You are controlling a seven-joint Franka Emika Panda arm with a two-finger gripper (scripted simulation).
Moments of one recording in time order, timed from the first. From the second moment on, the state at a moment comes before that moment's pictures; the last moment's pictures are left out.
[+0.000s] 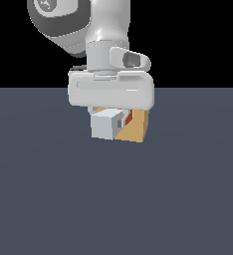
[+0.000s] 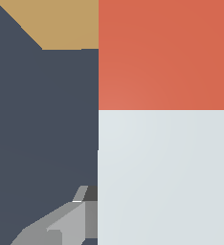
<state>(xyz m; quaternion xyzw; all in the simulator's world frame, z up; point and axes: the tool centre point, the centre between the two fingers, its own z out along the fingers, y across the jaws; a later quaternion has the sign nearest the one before) -0.018 -0.002 0.114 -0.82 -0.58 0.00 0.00</state>
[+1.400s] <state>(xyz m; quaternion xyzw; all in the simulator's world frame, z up) -0.010 0.016 0.115 -0.82 -0.57 0.01 0.00</state>
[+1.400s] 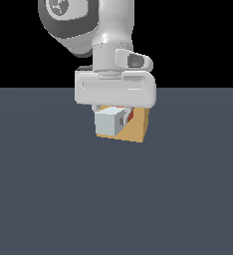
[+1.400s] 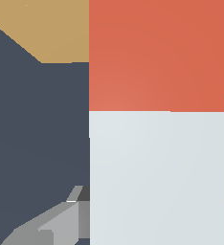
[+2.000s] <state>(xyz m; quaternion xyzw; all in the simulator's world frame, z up) 0.013 0.090 0.118 -0.81 -0.58 0.00 0.00</state>
